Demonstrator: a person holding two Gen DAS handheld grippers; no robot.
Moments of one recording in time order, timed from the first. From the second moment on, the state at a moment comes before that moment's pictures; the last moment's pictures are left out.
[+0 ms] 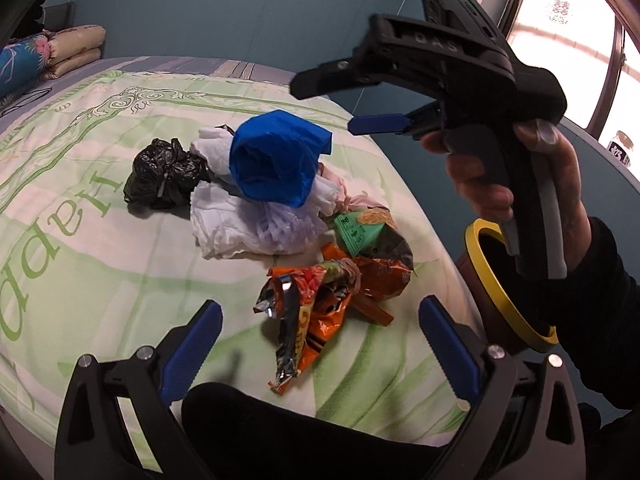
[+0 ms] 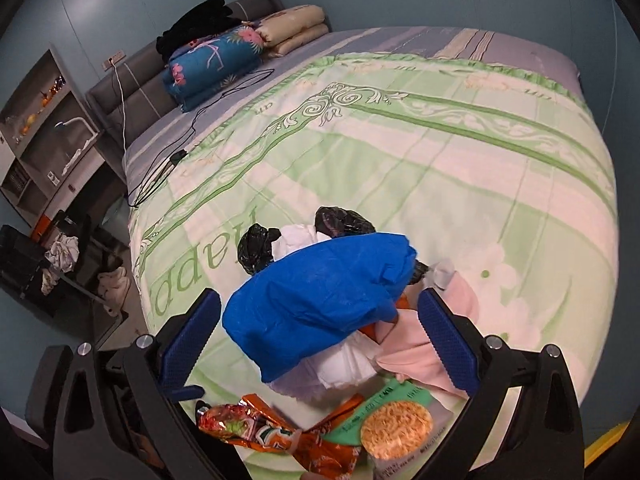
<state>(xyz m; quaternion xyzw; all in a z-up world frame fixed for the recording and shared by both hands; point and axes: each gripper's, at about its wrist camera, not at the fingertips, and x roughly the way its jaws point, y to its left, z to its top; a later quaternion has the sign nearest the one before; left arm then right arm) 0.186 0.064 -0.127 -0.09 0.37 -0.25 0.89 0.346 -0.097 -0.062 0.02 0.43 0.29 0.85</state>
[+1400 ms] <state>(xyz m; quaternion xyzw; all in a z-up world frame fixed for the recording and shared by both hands) 0.184 0.019 -0.140 -0.05 0.39 -0.27 0.88 0.336 -0.101 -0.062 0.03 0.41 0.33 0.85</state>
